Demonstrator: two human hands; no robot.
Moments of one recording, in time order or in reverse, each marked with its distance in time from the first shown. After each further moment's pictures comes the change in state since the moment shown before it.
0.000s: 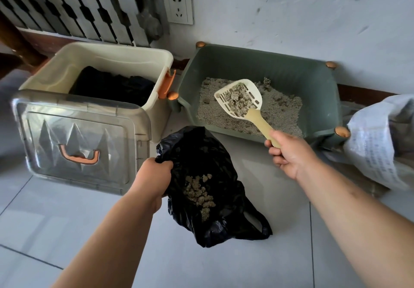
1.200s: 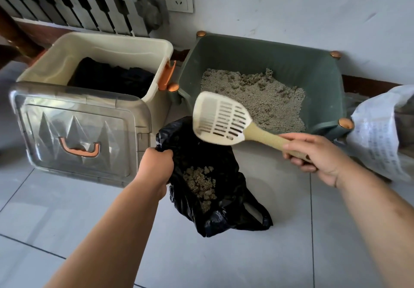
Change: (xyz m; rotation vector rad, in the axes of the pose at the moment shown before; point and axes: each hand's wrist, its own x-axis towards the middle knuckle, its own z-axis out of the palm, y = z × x) left_hand 0.010 0.002 0.004 -0.044 0.035 -0.004; right_hand -0.036 -0.012 -0.049 -0.437 -0.253 -0.127
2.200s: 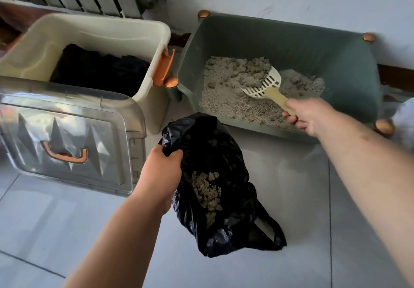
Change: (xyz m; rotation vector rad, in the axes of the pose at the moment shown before) left_hand 0.012 0.005 0.017 -0.011 -0.027 0.078; right_hand 0.158 -0.018 0.000 -0.056 0.291 0.292
